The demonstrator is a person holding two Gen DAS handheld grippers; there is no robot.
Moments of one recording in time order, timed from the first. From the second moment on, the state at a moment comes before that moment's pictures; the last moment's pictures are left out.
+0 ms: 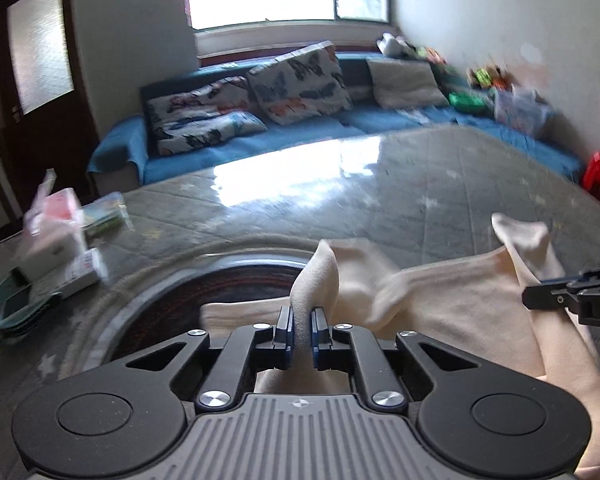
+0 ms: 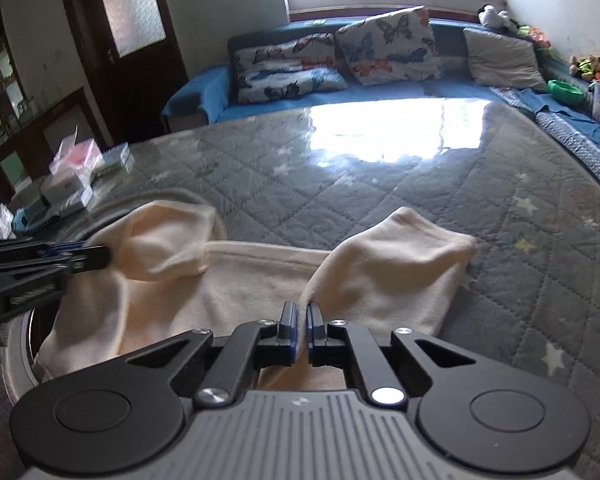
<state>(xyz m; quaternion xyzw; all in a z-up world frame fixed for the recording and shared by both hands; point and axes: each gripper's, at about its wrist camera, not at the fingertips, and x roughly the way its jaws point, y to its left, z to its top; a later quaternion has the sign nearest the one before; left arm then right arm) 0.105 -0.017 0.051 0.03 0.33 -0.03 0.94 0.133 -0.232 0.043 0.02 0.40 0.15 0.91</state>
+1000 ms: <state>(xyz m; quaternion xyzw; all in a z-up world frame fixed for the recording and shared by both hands) -0.106 0.123 0.062 -0.06 0.34 0.11 0.93 0.057 -0.295 0.076 0.05 0.33 0.09 0.94</state>
